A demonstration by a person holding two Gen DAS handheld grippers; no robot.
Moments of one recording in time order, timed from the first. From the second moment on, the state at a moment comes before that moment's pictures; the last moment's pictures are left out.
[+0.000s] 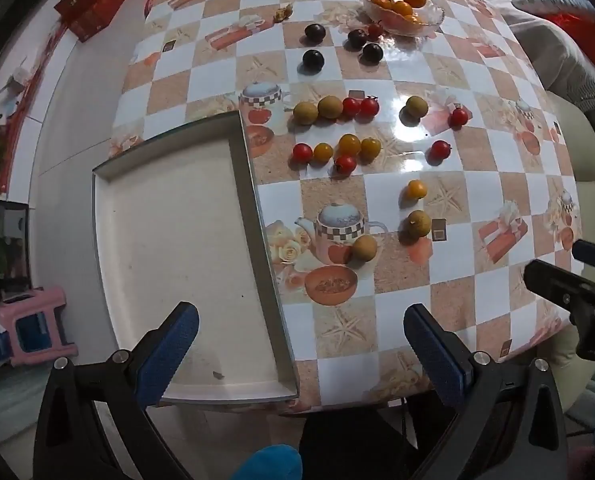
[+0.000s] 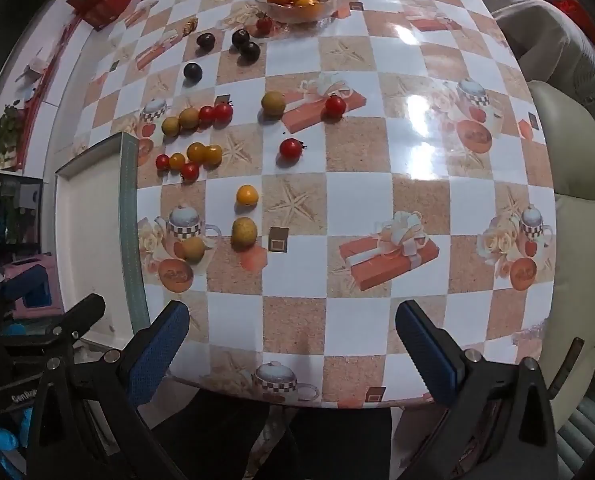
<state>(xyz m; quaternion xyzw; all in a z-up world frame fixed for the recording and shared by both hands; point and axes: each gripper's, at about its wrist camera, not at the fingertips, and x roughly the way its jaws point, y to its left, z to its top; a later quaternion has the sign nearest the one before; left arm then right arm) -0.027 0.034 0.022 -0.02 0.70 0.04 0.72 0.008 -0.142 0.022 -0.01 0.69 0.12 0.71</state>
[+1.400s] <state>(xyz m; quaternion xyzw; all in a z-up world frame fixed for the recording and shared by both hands) -0.030 0.027 0.031 -0.01 0.69 0.04 0.72 0.010 -0.139 0.029 -0.02 0.69 0.13 0.71</state>
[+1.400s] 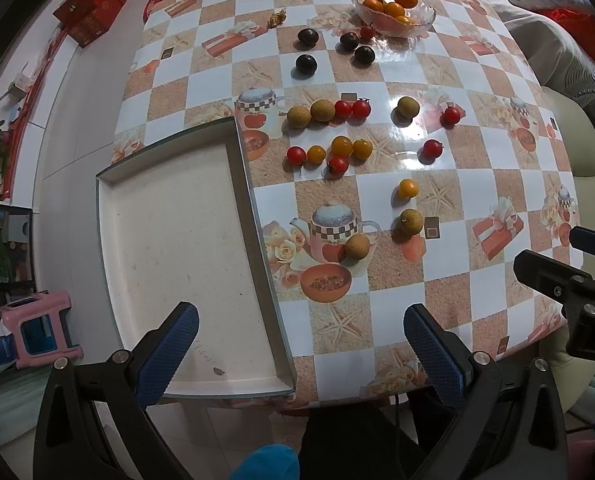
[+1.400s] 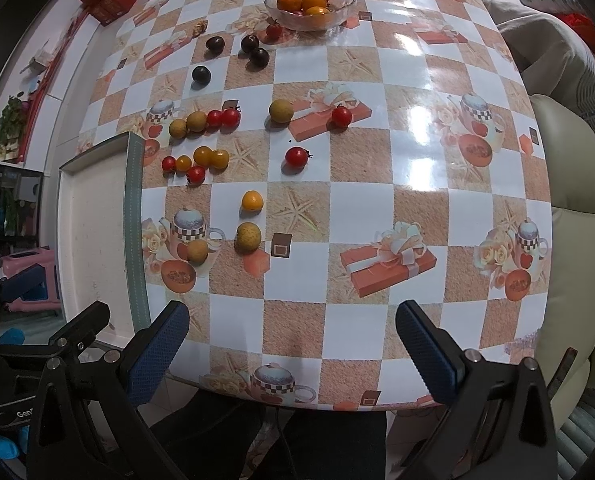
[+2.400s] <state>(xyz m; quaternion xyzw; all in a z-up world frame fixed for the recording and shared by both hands) -0.020 0.013 0.016 -0.02 0.71 0.04 0.71 0.018 -0.152 0.015 -0.02 0.70 0.11 0.70</state>
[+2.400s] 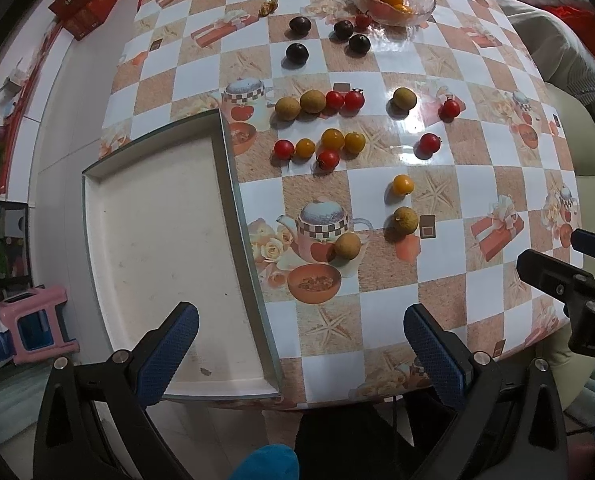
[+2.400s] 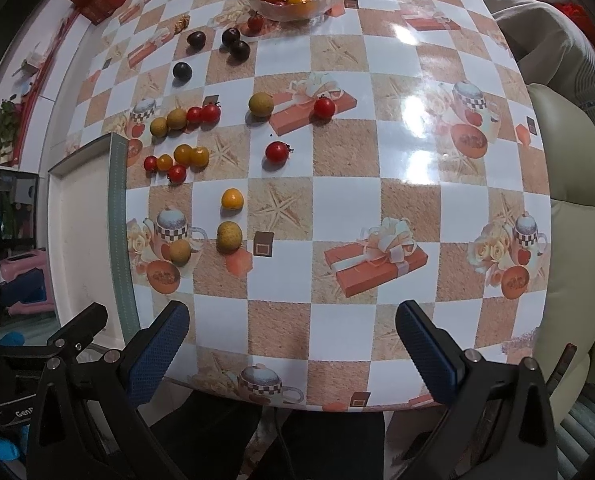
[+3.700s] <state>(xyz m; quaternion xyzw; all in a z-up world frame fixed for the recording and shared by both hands) 0.008 -0.026 -0.117 -0.02 0.69 0.05 0.72 0.081 -0.147 -0.081 -0.04 0.69 0.13 0.71</state>
